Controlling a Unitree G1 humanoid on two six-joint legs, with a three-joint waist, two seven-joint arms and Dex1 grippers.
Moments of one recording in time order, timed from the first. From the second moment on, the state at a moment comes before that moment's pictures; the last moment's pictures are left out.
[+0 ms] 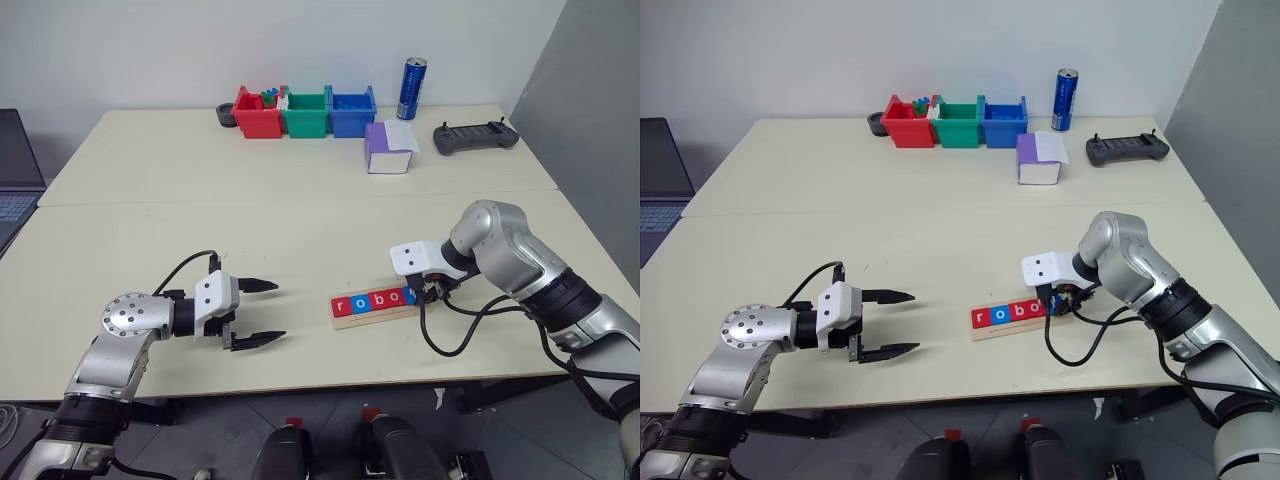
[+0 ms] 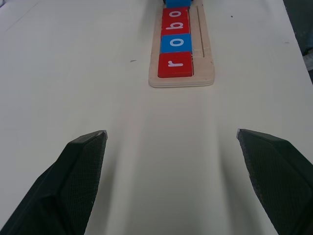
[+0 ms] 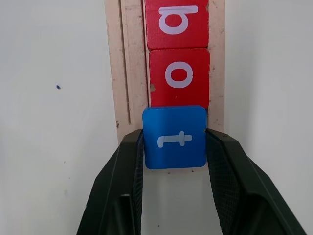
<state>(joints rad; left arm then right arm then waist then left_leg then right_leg) -0.21 0.75 -0.01 0.09 -0.29 -0.06 -1.25 -0.93 -0.69 0.65 0.12 -0.32 0.51 1.53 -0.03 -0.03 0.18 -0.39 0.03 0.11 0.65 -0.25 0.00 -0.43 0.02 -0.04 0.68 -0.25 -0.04</state>
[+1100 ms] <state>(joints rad) -0.21 0.75 -0.01 0.05 -0.29 -0.01 -1.25 -0.94 -0.66 0.64 0.19 -0.29 0.51 1.52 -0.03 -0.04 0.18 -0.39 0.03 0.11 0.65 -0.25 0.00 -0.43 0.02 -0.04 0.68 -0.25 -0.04</state>
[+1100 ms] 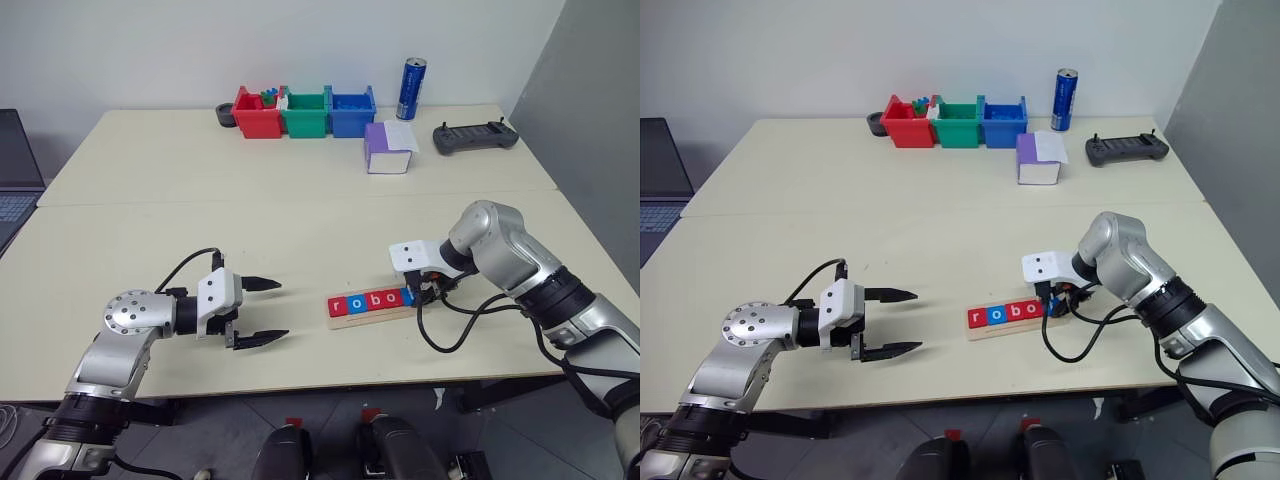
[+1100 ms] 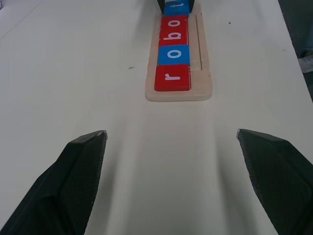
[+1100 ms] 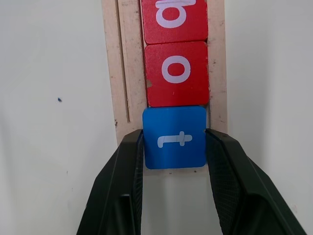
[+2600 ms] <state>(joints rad) -0.24 0.75 -0.01 0.08 -0.29 -0.02 -1.27 -0.78 -0.76 0.42 0.02 -0.13 0.74 1.35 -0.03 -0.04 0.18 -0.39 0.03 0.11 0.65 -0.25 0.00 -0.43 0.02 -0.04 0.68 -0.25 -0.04</state>
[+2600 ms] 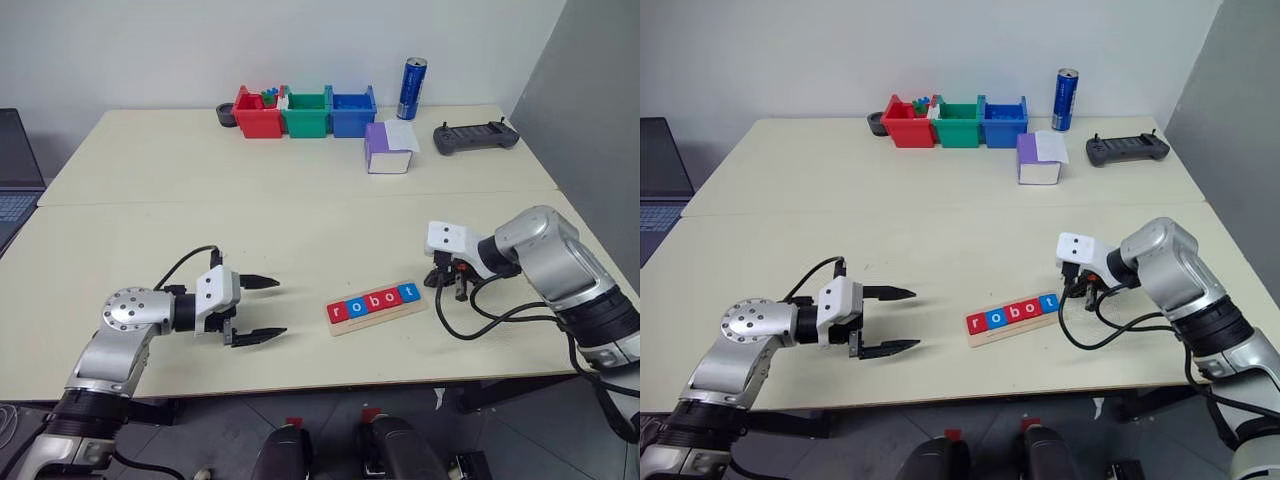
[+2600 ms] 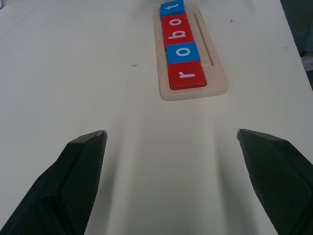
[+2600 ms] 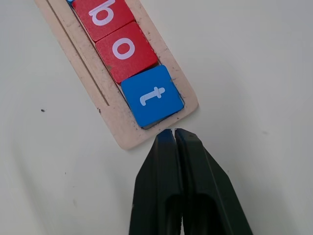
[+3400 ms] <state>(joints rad) -0.24 0.75 -0.01 0.08 -0.29 -0.03 -1.28 -0.80 -0.72 0.50 0.05 -0.14 0.71 1.31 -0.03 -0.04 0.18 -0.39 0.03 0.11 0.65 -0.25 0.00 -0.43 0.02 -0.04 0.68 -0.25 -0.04</state>
